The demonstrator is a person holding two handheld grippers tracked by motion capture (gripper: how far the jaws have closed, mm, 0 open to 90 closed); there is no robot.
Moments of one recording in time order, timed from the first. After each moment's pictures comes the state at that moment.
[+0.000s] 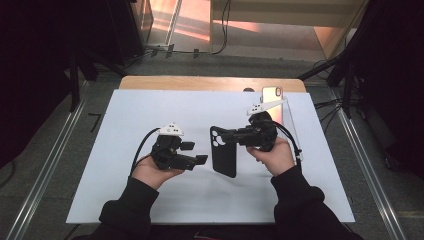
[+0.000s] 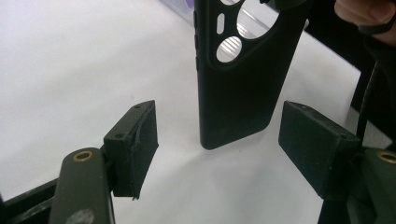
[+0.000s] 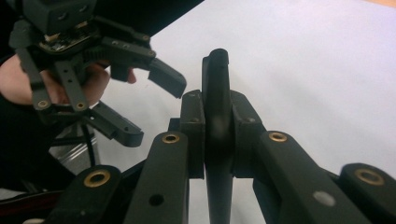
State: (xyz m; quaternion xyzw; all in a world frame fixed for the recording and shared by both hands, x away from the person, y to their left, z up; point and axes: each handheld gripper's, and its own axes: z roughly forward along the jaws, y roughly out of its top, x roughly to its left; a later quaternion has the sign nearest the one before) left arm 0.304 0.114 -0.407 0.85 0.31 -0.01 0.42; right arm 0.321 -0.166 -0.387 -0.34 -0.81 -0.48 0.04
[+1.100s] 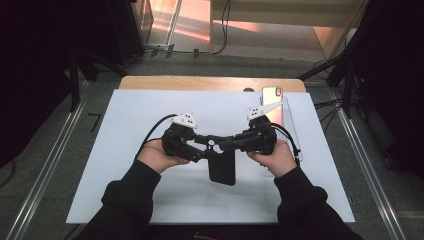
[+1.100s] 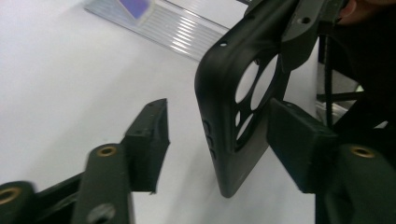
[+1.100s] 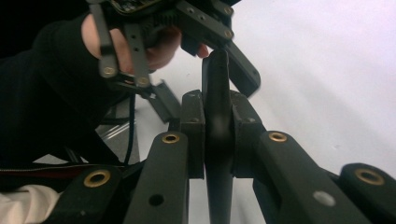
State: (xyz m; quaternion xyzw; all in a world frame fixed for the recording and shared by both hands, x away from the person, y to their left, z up) left arm 0.334 0.089 -0.398 0.88 0.18 -0.05 0.43; right arm 0.318 -0.166 -0.390 -0.27 -0.82 -0.50 0.10
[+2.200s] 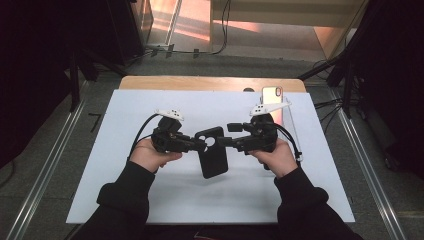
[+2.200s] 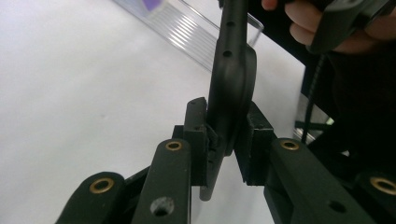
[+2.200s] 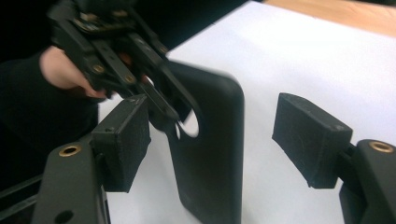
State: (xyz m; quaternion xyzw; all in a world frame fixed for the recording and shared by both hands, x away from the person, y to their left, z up) left arm 0.340 0.118 -0.390 0.85 0.27 -0.09 0.44; right arm 0.315 -0.166 -0.387 -0.34 -0.79 -0.52 0.02
